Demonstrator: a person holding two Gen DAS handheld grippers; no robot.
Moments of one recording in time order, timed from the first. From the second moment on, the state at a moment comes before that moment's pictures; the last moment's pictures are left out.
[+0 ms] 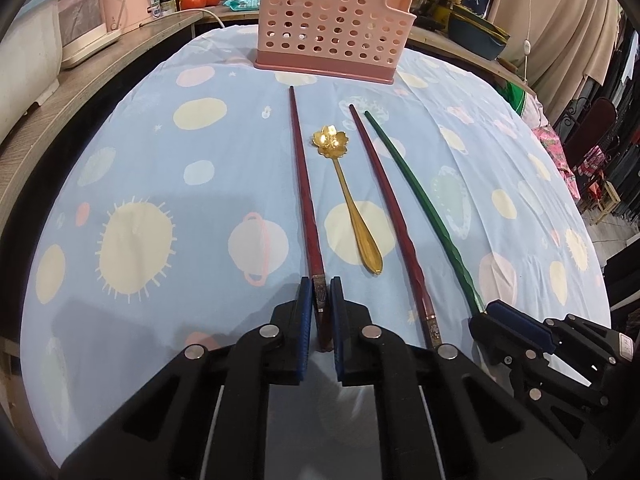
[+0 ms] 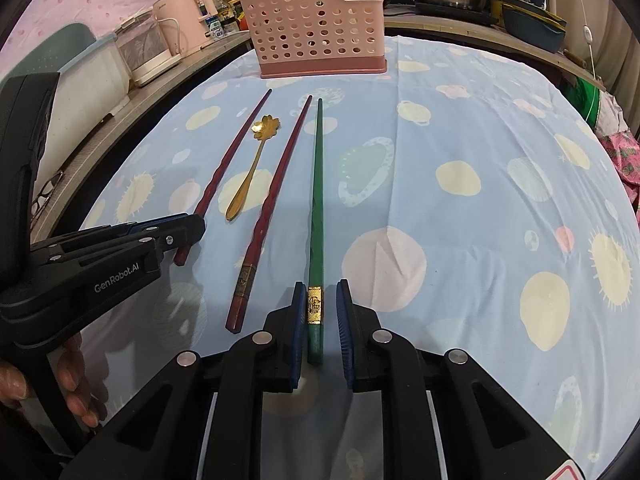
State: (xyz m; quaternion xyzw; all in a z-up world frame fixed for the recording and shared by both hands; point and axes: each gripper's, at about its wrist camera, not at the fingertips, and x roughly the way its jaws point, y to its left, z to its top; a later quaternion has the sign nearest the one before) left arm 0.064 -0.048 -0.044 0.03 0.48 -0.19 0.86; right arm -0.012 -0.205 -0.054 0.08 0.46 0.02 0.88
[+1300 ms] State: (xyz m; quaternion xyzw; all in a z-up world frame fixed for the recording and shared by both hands) left arm 0.080 -0.005 0.079 -0.03 0.36 -0.16 0.92; right arm -0.007 -0.243 0.073 0.13 0.31 0.03 0.94
